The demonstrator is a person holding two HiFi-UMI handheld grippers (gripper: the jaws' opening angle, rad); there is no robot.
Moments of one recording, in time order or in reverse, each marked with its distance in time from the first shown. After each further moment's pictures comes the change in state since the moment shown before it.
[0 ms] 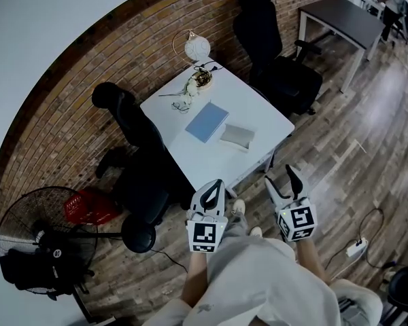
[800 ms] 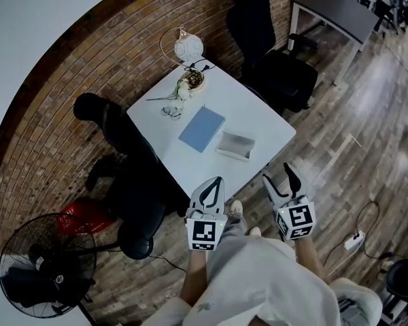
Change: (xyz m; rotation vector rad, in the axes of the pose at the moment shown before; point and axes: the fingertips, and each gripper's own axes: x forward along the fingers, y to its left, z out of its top) left arm 0.080 0.061 -0.016 -0.043 0.026 -0.083; right arm 0.090 -0.015 -0.003 0.002 0.067 -0.065
